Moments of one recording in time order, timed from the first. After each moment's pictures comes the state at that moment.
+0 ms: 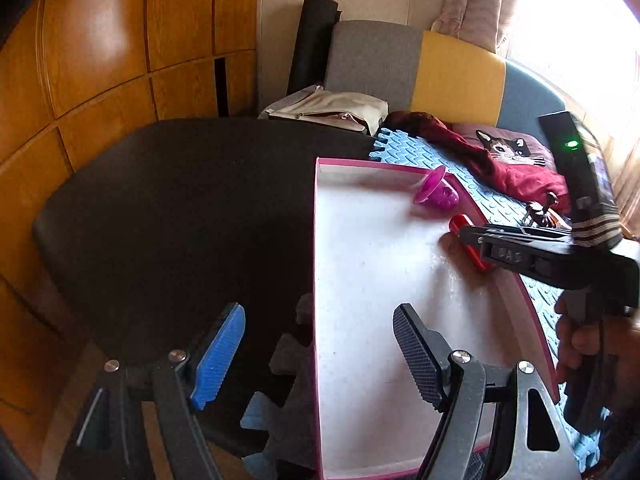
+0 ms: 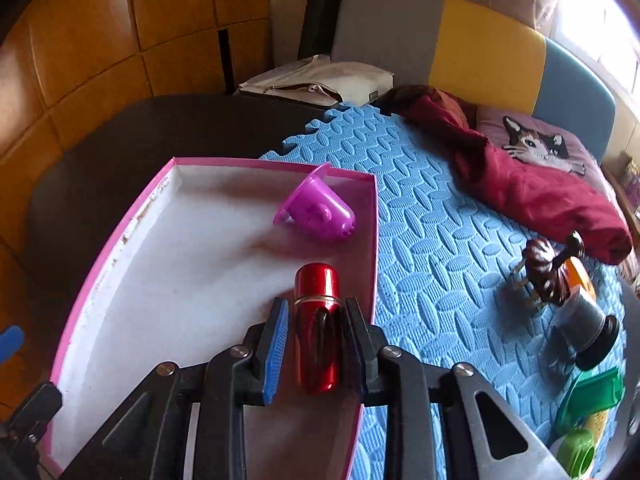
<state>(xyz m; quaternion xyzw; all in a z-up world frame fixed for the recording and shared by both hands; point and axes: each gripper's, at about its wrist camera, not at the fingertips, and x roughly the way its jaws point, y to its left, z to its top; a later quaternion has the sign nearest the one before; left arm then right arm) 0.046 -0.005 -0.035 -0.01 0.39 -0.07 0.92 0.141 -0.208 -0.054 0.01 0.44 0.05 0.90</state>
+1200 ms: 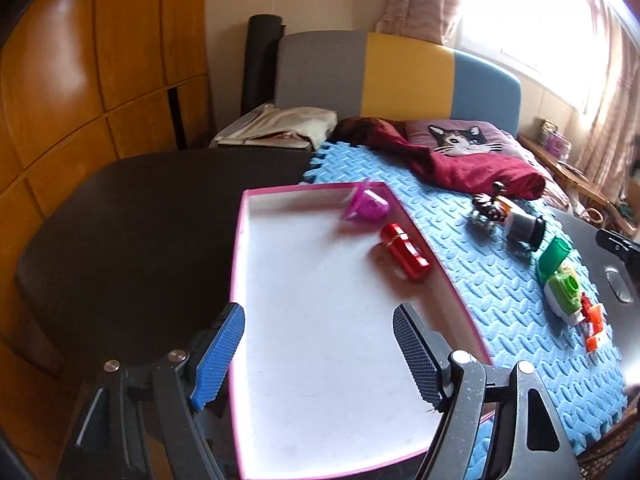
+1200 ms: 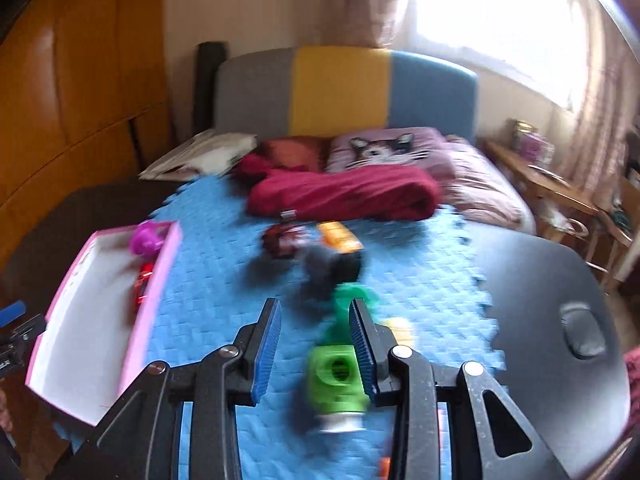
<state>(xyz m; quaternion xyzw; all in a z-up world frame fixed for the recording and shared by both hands) 0.033 -0.063 -0.004 0.04 0.37 -0.14 0.92 -0.019 -0.393 0.017 0.06 0.34 -0.13 0.93</state>
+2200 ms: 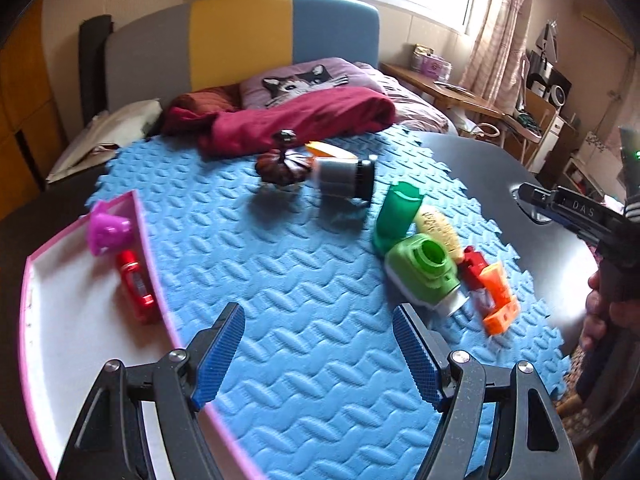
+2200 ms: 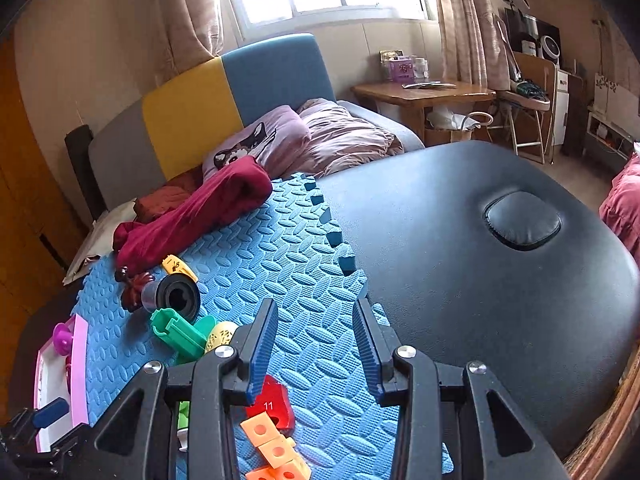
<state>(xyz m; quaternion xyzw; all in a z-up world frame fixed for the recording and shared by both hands) 0.028 -0.255 -0.015 0.11 0.42 -0.35 0.83 -0.072 -0.516 -0.018 0.25 0.31 -0.27 0.88</state>
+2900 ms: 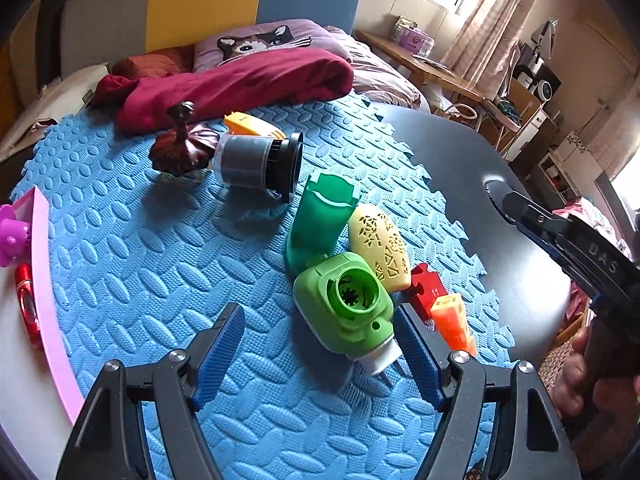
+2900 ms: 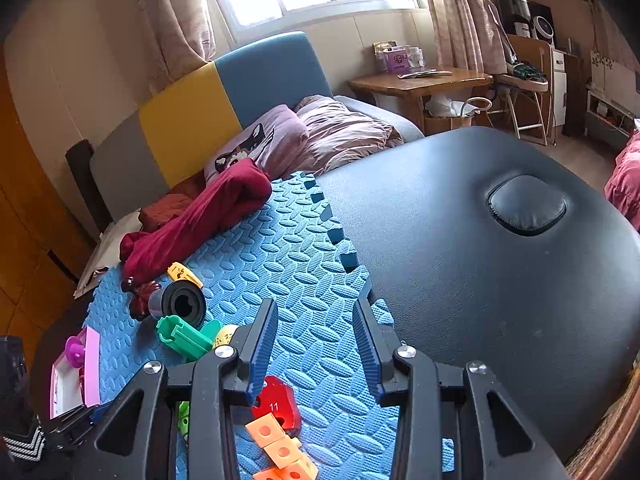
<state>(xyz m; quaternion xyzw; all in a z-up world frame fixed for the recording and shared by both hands) 0.040 -0.333 -0.034 0.09 0.49 -0.39 0.77 -0.077 -0.525 -0.020 0.28 0.30 -0.27 0.87</state>
